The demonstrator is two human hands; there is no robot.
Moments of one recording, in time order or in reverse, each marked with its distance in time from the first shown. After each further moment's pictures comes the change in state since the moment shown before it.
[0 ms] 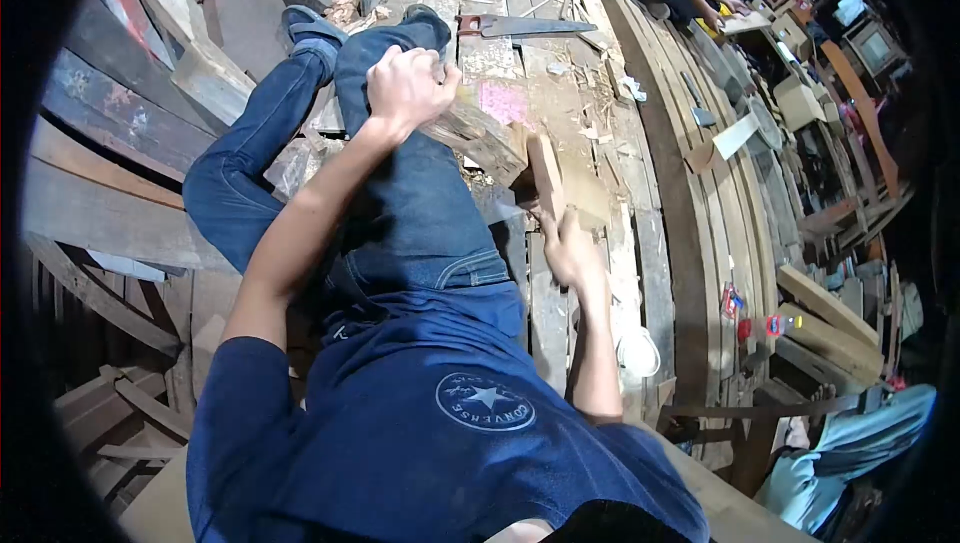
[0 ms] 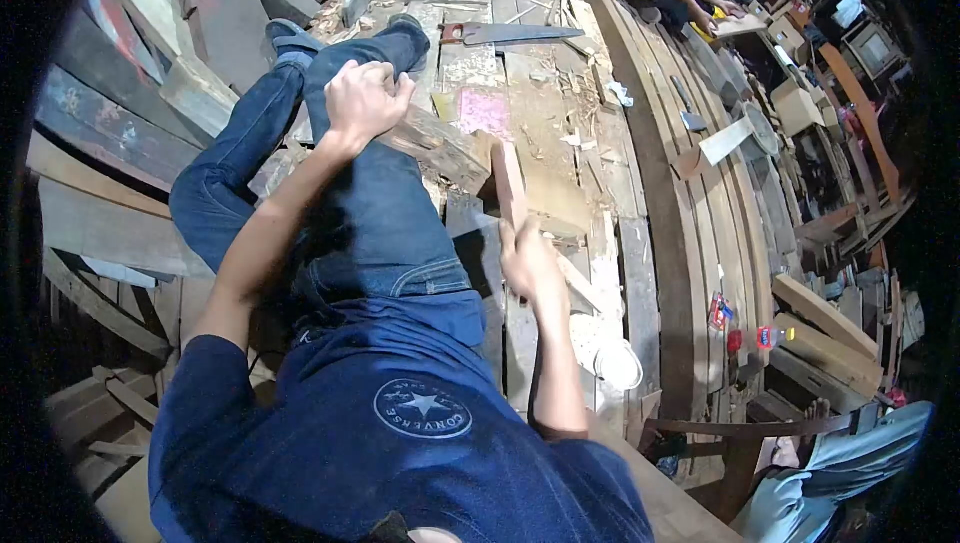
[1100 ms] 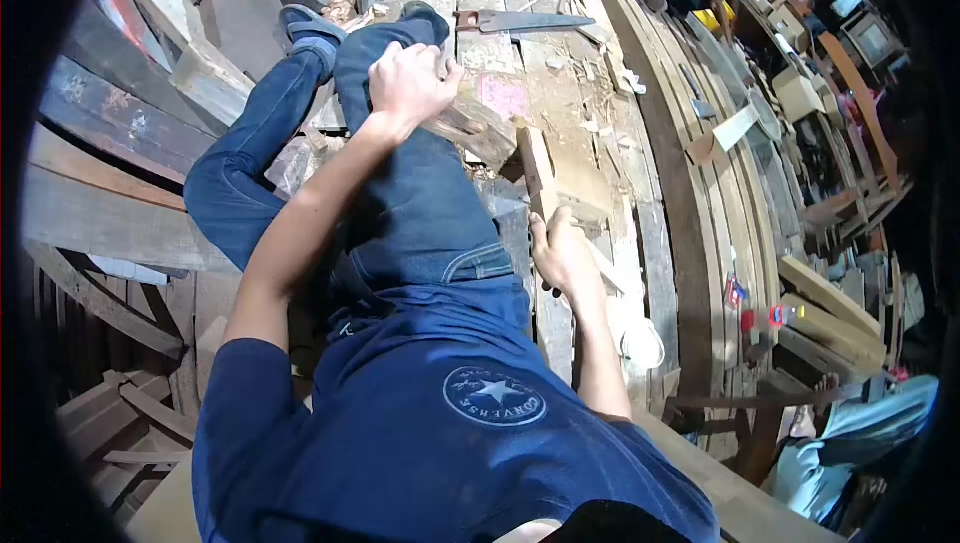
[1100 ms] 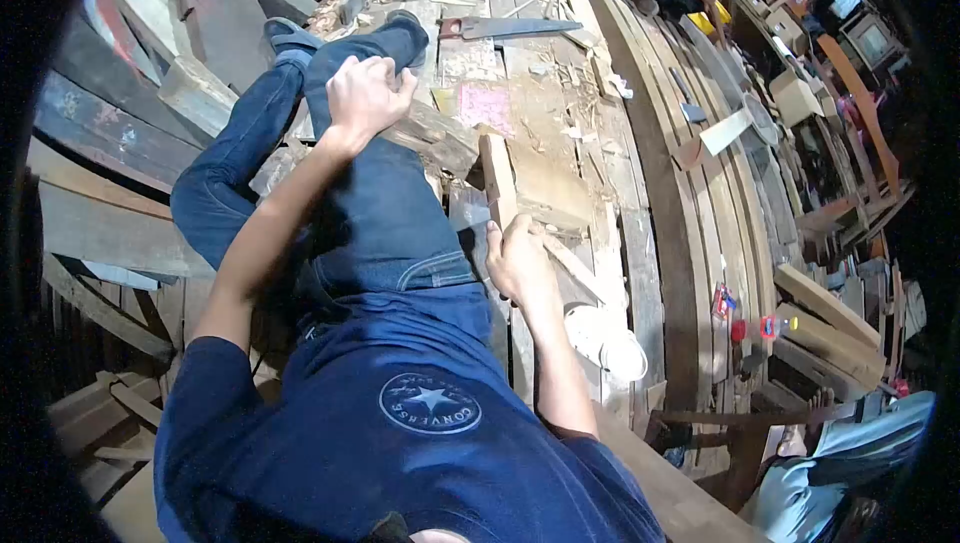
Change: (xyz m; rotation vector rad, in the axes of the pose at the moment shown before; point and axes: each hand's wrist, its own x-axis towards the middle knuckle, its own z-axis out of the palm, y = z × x) left_hand -0.001 0.000 -0.002 0.025 0.002 0.022; right_hand -0.021 -0.019 0.007 0.024 0.003 -0.091
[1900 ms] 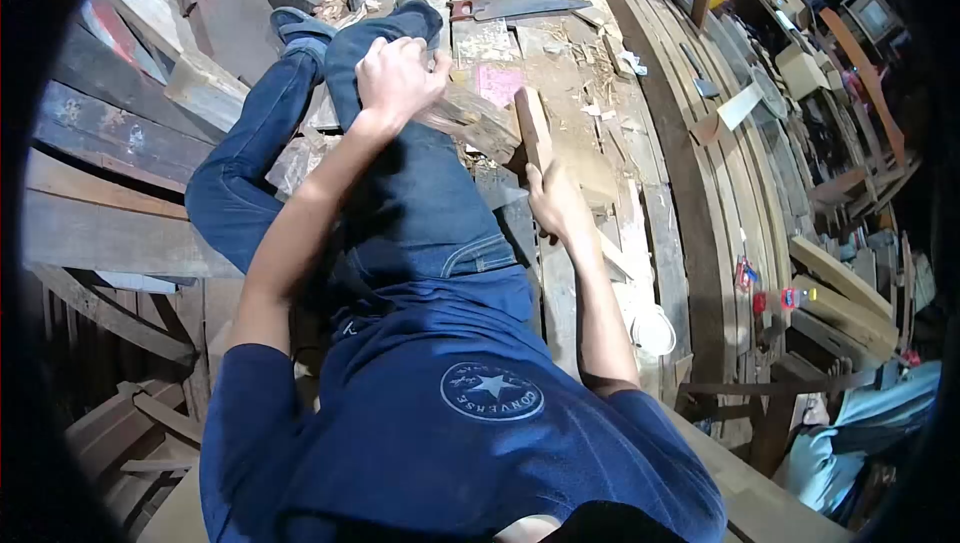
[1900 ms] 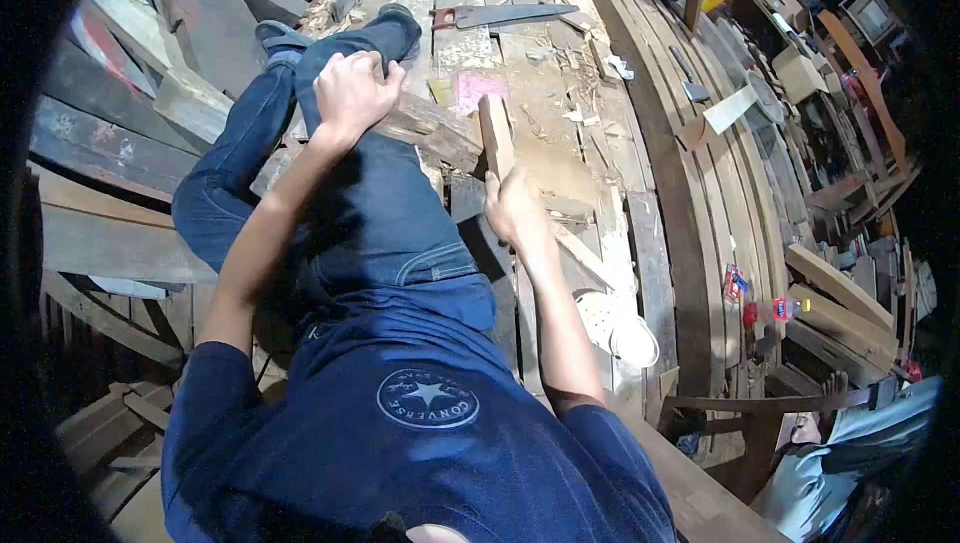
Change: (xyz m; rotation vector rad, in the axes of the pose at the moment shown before) left_hand 0.001 0.004 -0.002 0.014 -0.069 -0.046; right_hand 0.064 0.006 0.012 0.013 0.031 -0.002
